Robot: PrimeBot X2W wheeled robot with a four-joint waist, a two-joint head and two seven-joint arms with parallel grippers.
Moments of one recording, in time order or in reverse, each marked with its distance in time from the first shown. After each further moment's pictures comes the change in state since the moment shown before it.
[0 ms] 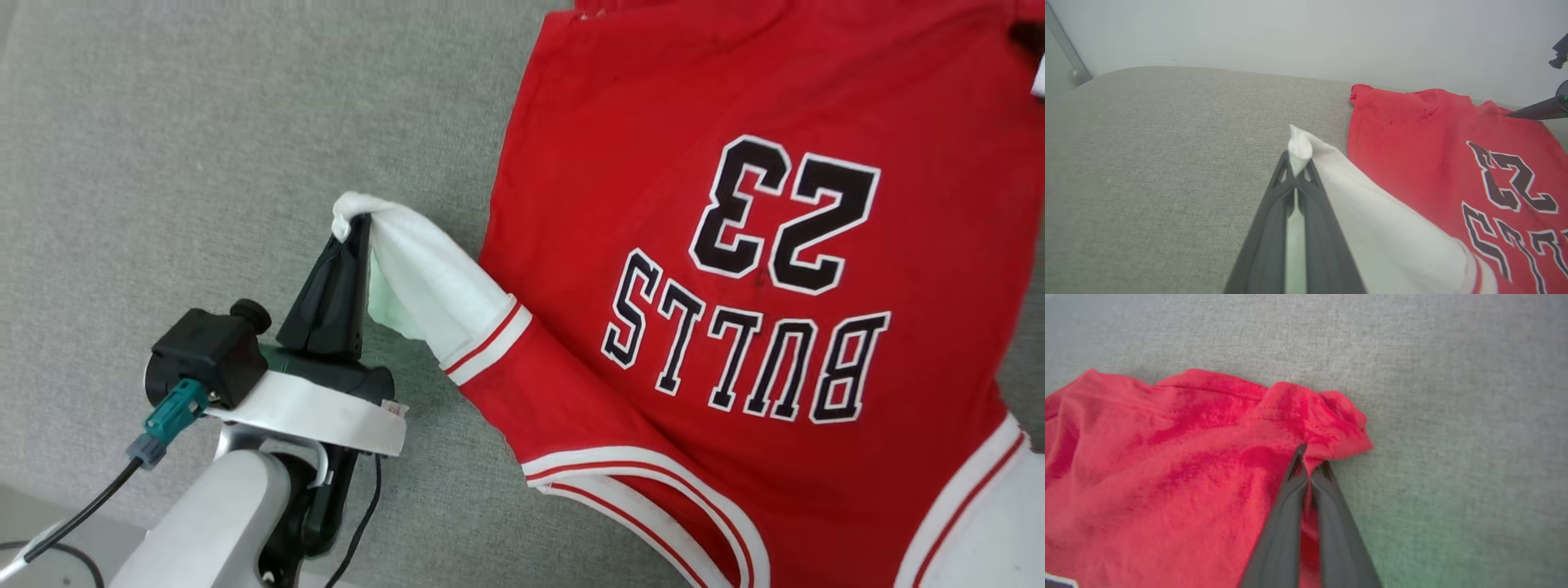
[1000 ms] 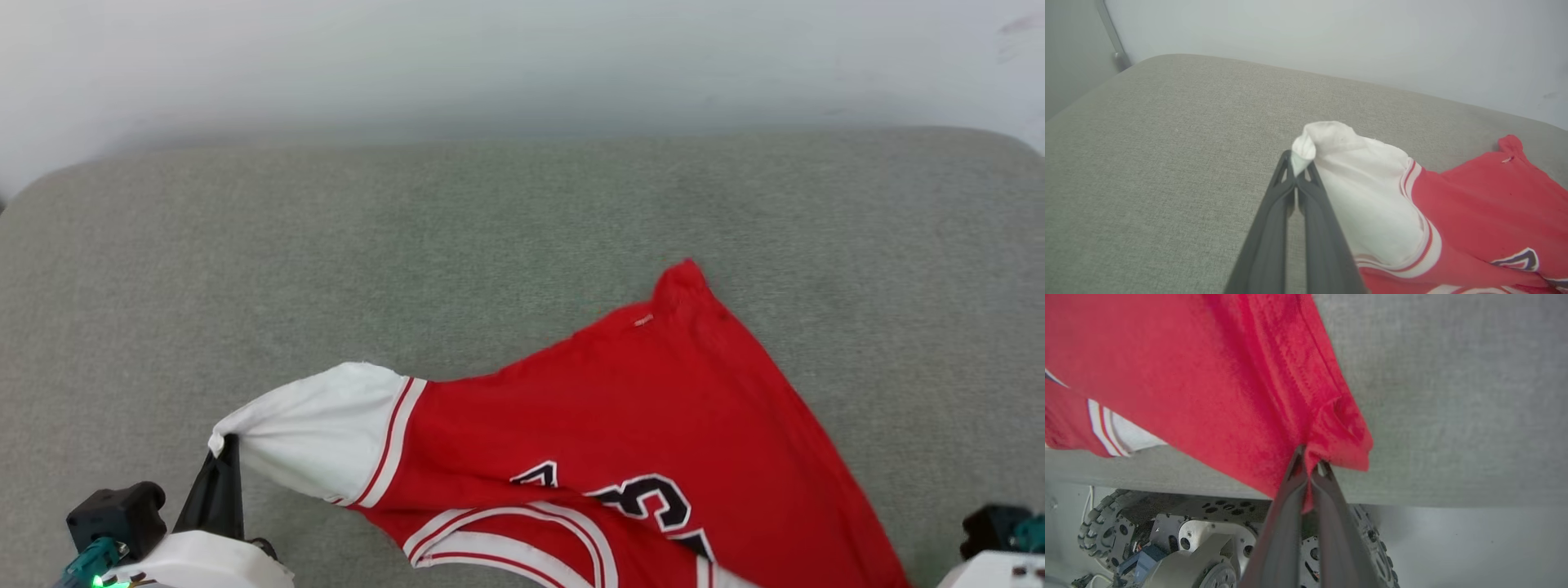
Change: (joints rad) left arm 0.426 0.124 0.130 -0.003 -0.142 0.169 0.052; right arm 1.303 0.066 0.000 -0.791 0.175 0.000 0.070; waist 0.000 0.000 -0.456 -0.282
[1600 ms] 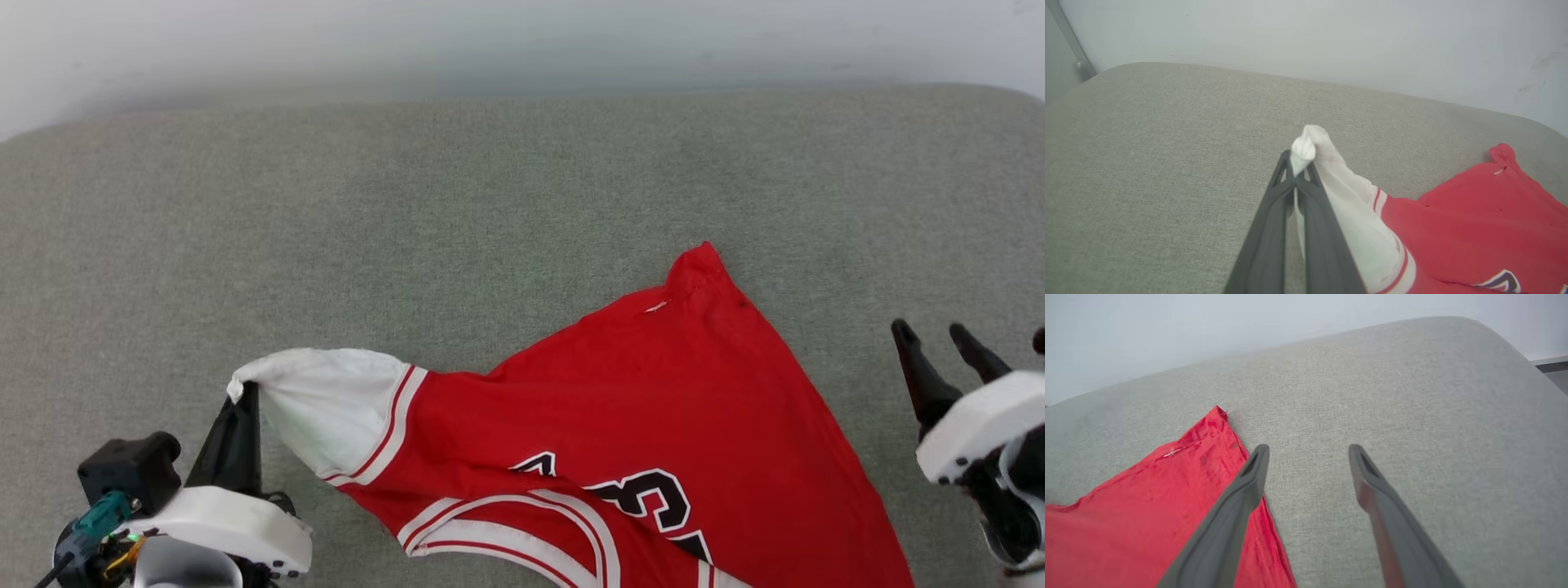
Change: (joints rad) left arm -0.076 0.007 -0.026 -0.048 0.024 0.001 0.032; right arm -0.324 0.016 0.006 0.137 -0.008 0.000 -0.615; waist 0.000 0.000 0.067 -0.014
